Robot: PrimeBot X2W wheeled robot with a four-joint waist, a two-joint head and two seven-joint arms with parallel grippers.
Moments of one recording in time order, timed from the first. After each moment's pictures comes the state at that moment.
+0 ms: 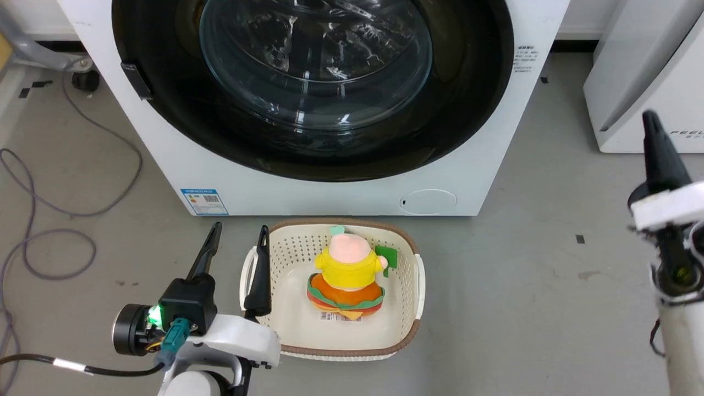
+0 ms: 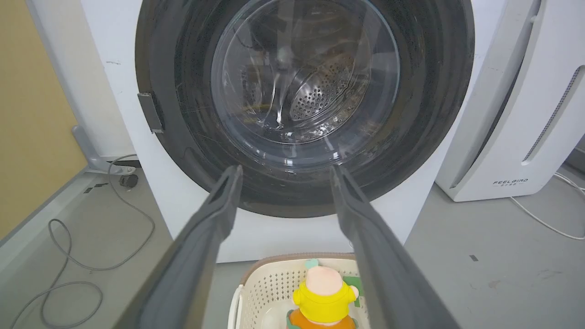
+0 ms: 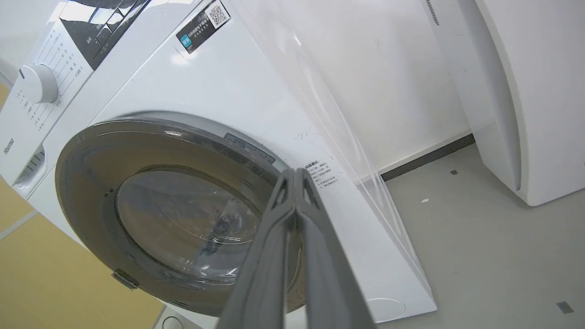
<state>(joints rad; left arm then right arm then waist) -0.11 0.05 -0.11 0.02 -0.06 0.02 -0.13 -0.51 -0.21 -0.09 0.36 0.79 0.13 -0.03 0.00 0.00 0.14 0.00</state>
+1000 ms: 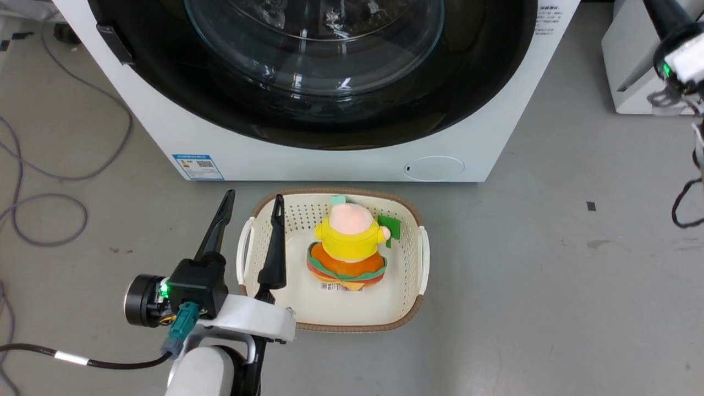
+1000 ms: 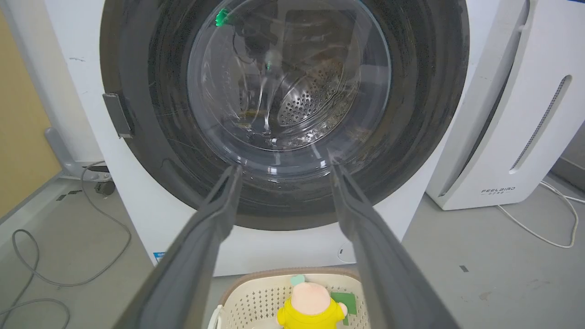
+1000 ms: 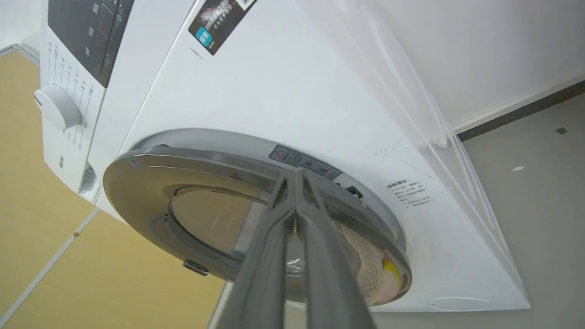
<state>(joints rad) -0.19 0.05 -0.16 0.03 -0.09 0.04 -0.19 -0.98 -0.30 0.04 0.63 1.08 0.13 0.27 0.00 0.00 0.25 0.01</state>
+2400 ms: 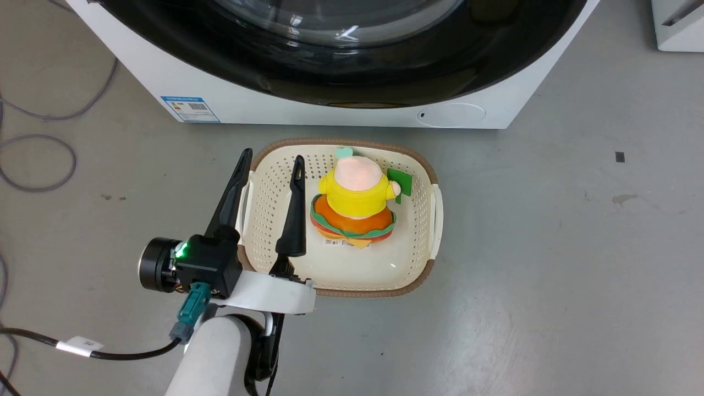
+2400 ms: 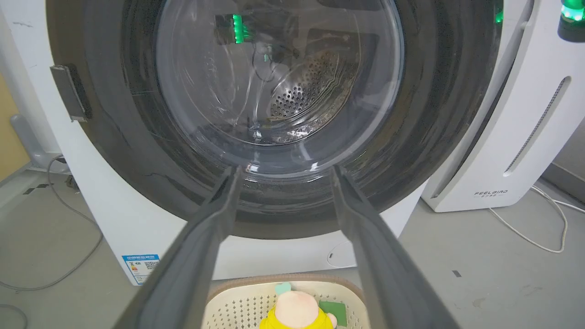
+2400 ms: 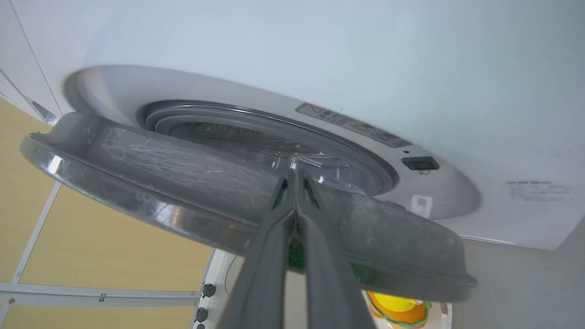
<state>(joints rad) -0.29 0.05 -0.24 0.03 -0.13 0.07 -0.26 -1.50 -0.28 0.31 1.00 1.23 0.13 0.64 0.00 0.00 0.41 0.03</state>
